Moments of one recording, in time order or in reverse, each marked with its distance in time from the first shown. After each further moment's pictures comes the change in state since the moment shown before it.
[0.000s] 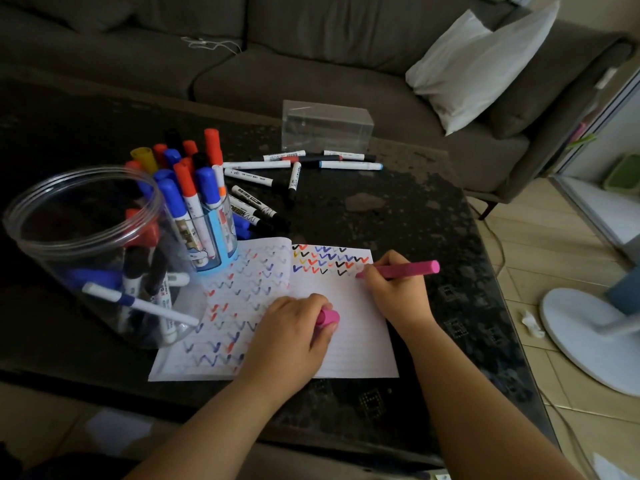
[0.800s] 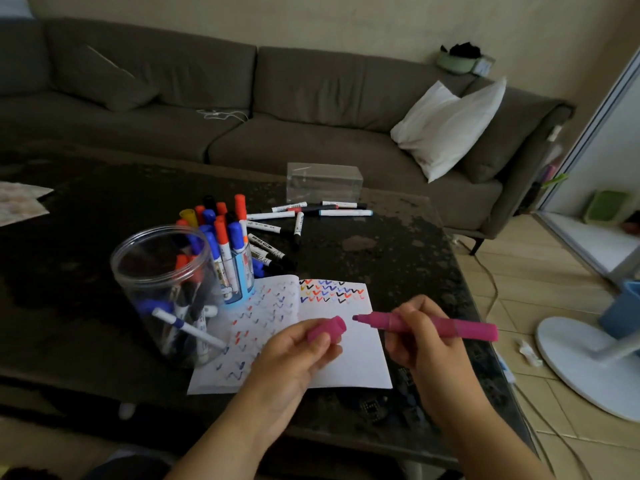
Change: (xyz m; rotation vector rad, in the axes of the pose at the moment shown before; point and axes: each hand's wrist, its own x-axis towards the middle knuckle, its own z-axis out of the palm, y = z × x) left_hand -0.020 0.048 -0.068 -1.468 -0.076 -0.686; right_hand -0.116 -0.084 -0.056 0.502 -0.100 -0.026
